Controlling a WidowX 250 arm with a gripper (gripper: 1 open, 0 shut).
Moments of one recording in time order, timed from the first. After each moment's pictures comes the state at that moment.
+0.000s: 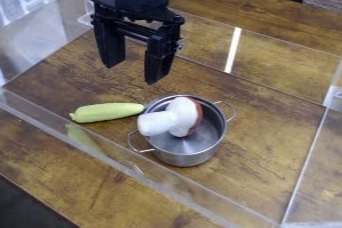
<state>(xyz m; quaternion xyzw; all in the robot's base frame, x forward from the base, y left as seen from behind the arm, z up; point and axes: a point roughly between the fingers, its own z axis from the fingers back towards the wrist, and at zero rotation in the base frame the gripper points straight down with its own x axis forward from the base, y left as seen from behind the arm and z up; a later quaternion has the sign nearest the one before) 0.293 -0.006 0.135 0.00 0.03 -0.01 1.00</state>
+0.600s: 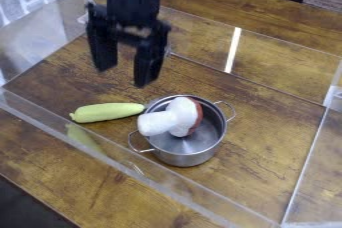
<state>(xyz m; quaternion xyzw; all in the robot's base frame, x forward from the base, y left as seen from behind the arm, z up) 0.299 0.012 0.128 0.00 0.04 -0.02 1.00</state>
